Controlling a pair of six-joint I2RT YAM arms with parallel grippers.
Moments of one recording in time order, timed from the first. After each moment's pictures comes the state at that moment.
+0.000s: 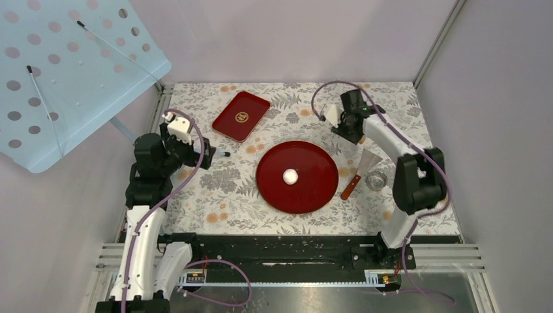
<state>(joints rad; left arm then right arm) 0.05 0.75 0.84 -0.45 0.39 0.16 0.27 1.83 1.38 -0.72 0.14 -0.86</state>
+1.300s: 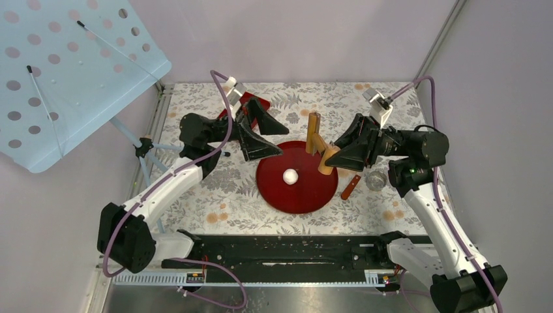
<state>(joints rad) -0.47 1.25 0.96 0.86 1.12 -0.94 0.28 0.95 0.94 0.66 -1.30 1.12</state>
